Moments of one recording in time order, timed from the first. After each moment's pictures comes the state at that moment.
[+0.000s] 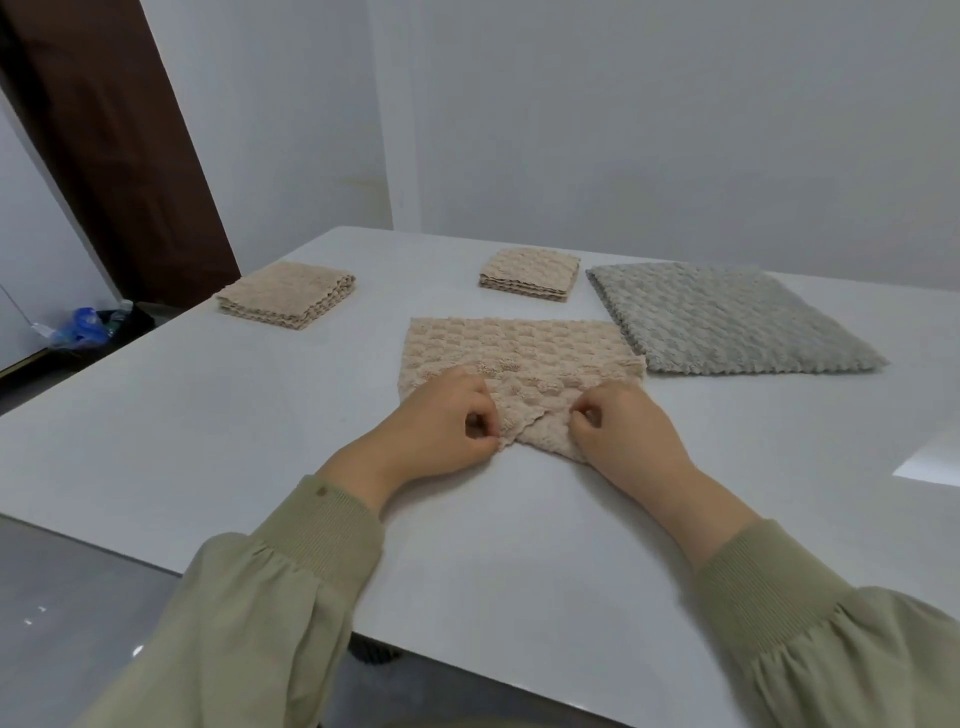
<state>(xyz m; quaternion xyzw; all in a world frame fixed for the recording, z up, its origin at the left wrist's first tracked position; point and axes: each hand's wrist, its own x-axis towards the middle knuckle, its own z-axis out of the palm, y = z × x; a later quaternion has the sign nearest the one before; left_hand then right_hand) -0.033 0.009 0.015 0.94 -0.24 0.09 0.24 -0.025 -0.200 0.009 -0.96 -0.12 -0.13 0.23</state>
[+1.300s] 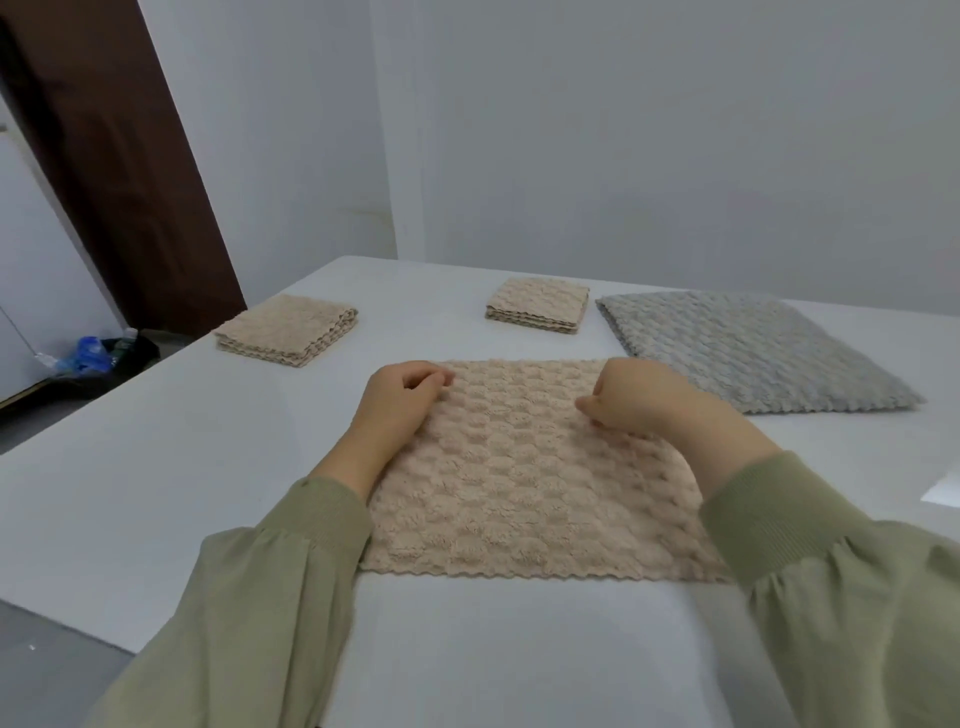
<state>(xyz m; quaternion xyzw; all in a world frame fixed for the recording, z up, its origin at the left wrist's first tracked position) 0.029 0.050 0.013 0.83 0.01 0.15 0.53 0.055 -0.191 0.061 -0.99 -0.08 0.03 0.08</state>
